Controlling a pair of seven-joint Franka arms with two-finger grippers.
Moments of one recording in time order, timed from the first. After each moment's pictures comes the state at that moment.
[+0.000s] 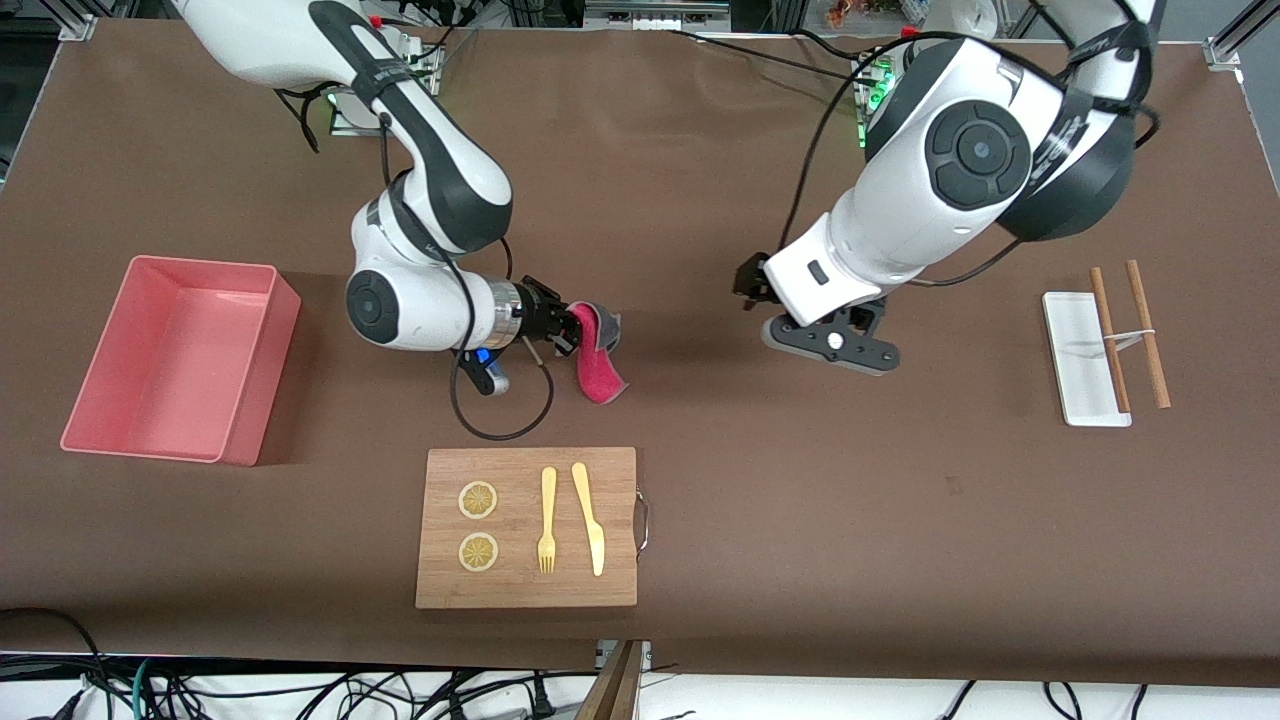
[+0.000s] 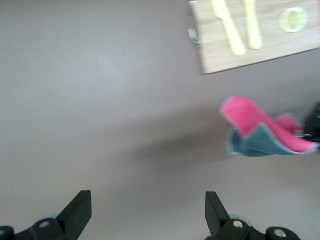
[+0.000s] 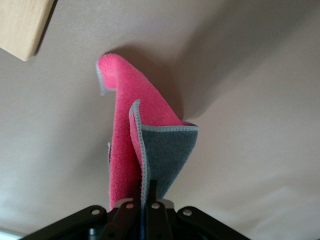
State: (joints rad) left arm -0.29 0.42 -0.21 -1.26 -0.01 1.64 -0.29; right arm 0.22 0.57 0.36 -1.61 0.38 2.06 1.18
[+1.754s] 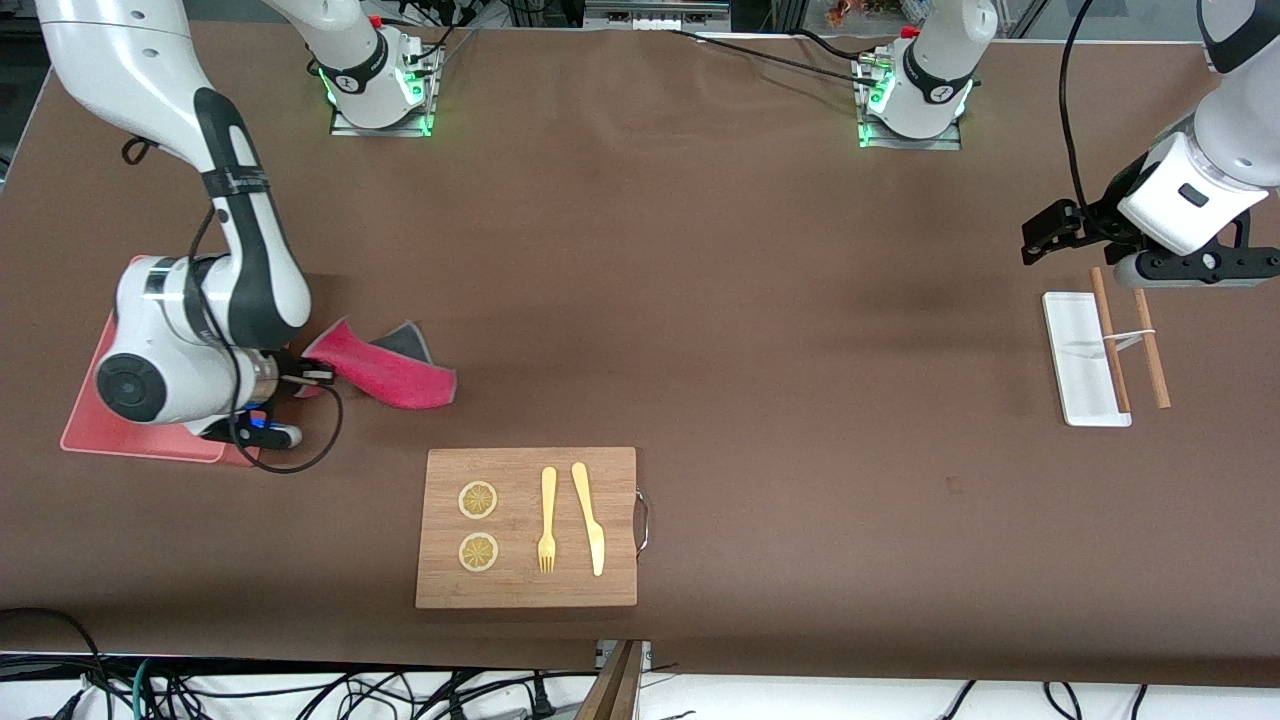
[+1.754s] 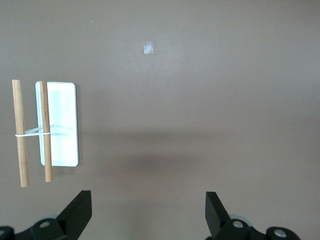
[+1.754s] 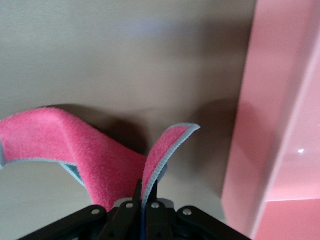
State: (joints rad) left arm 0.02 -0.02 -0.10 -1.72 -0.02 1.63 -0.12; right arm 0.16 0.57 -0.15 -1.62 0.07 1.83 0.10
